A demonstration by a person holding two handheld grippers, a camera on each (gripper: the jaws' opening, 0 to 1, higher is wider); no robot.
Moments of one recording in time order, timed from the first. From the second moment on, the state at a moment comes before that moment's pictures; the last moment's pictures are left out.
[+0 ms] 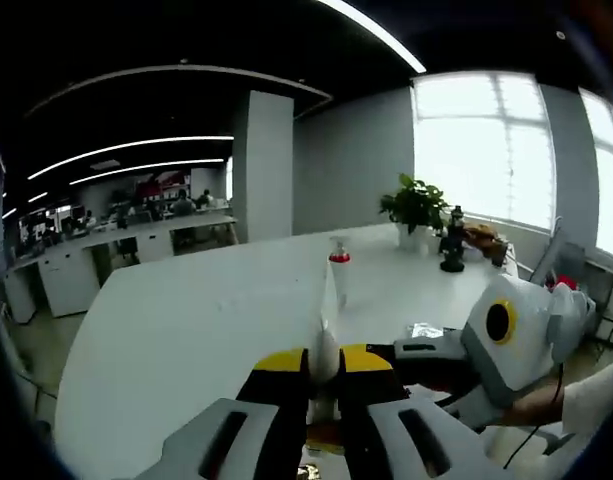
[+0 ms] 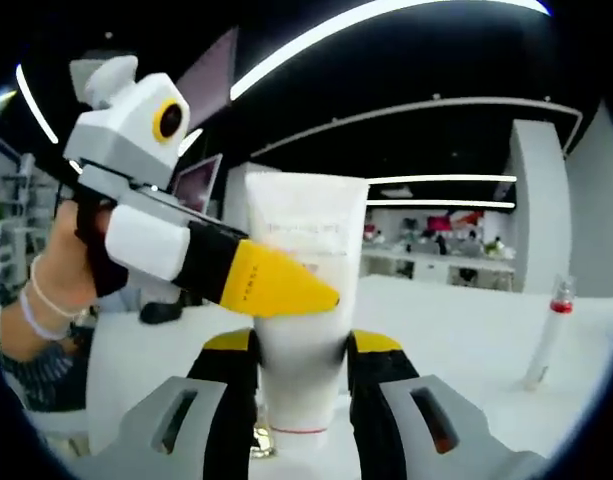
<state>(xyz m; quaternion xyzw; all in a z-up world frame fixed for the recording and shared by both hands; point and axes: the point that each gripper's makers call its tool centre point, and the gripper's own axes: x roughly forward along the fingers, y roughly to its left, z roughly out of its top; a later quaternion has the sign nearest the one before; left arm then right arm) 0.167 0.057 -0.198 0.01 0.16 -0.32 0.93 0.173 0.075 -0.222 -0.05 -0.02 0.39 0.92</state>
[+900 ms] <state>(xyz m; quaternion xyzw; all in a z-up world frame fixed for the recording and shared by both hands) 0.153 0.039 -0.188 0.02 0.11 -0.37 0.92 0.173 0.064 -0.214 -0.04 -0.02 0.39 0.92</state>
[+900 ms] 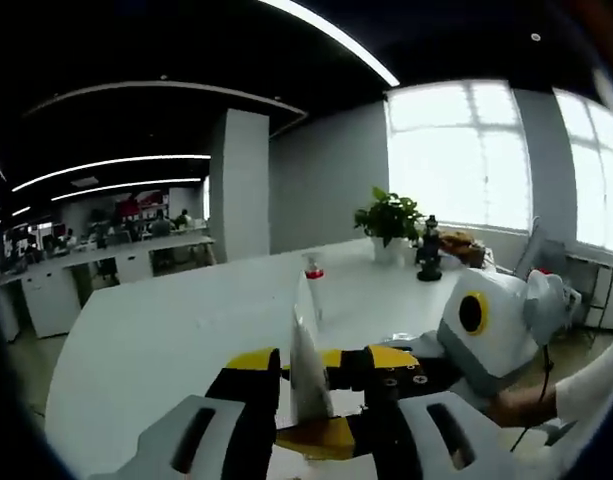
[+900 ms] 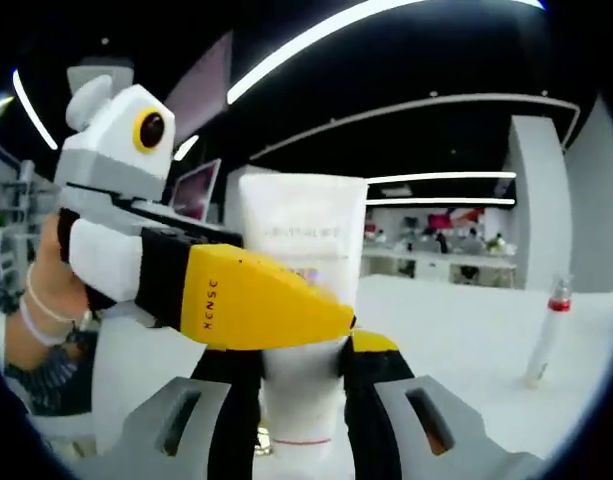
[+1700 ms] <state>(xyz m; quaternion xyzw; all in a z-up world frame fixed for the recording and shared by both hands) 0.157 0.073 -0.209 -0.02 0.03 -0.34 0.94 0.193 0.017 -0.217 -0.05 -0.02 0.35 0.94</state>
